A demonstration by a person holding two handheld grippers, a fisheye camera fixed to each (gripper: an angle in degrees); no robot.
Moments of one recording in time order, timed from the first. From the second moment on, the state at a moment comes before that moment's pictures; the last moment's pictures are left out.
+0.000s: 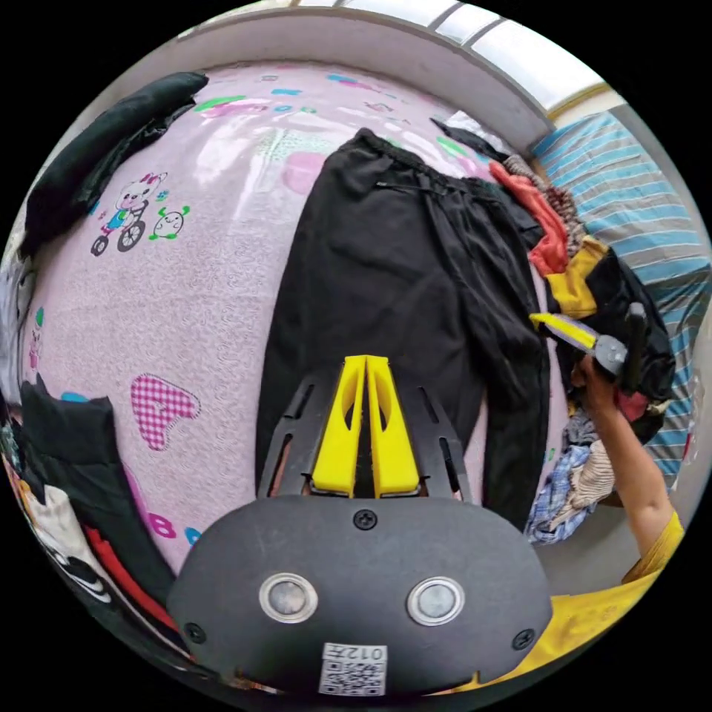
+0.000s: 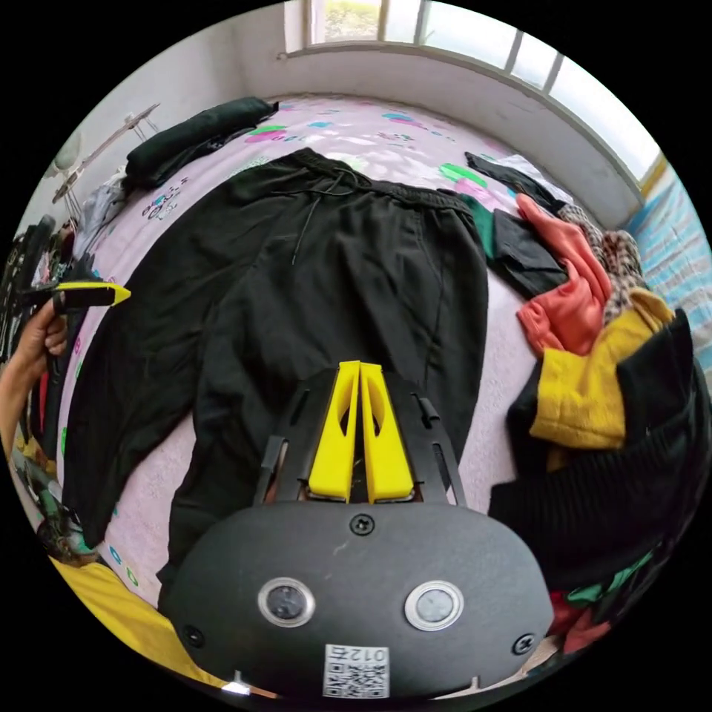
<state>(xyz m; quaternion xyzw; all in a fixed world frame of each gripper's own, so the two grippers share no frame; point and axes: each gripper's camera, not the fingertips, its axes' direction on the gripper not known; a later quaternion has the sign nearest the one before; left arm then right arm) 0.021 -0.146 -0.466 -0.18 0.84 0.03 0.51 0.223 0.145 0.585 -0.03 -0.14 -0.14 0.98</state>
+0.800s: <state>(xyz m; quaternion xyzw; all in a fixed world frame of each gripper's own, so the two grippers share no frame) 0.109 -0.251 -0.254 -0.23 0.87 -0.05 0.43 0.253 0.072 0.492 -0.04 -0.10 -0.11 0.99</state>
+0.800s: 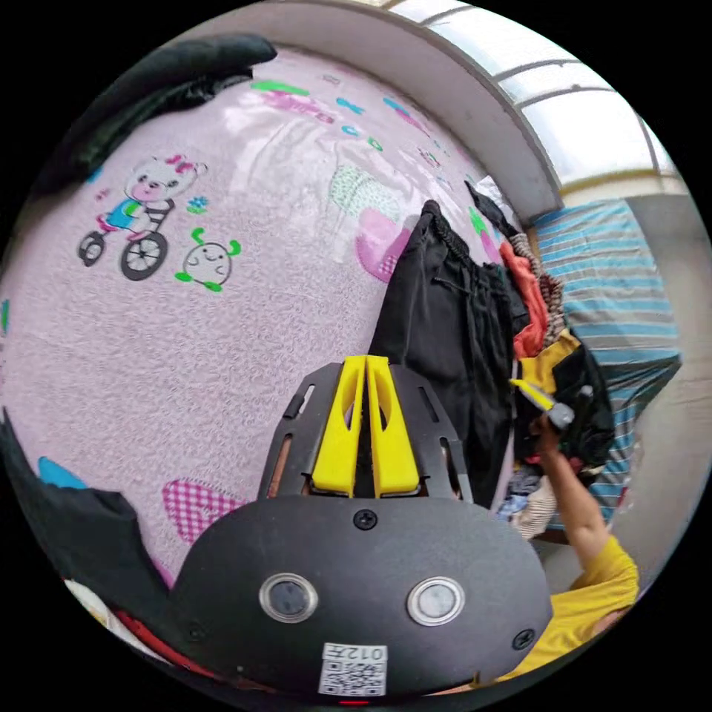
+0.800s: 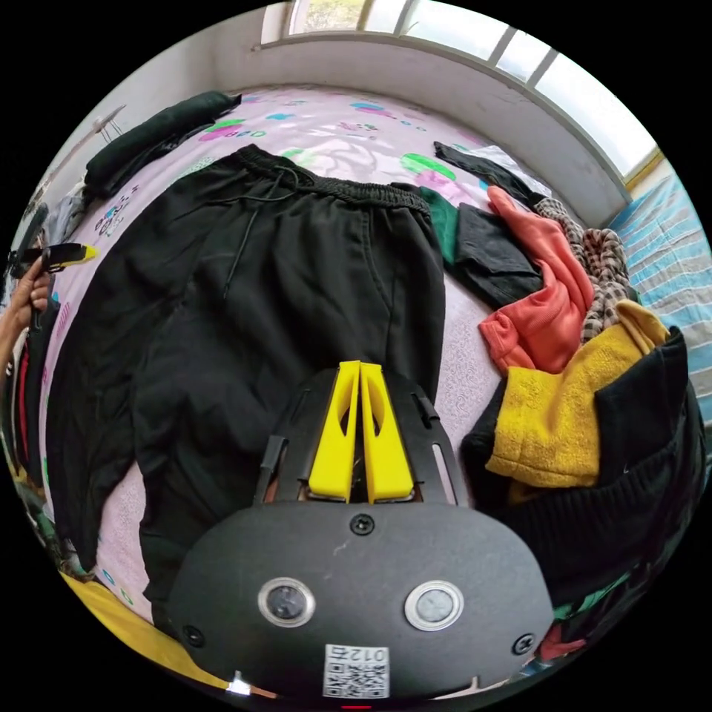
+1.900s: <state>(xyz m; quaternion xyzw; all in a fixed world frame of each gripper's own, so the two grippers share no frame) 0.239 -0.389 -0.208 -0.21 0.94 0.01 0.27 0.287 -0.002 0.396 -0.07 -0.12 -0.06 0.99</state>
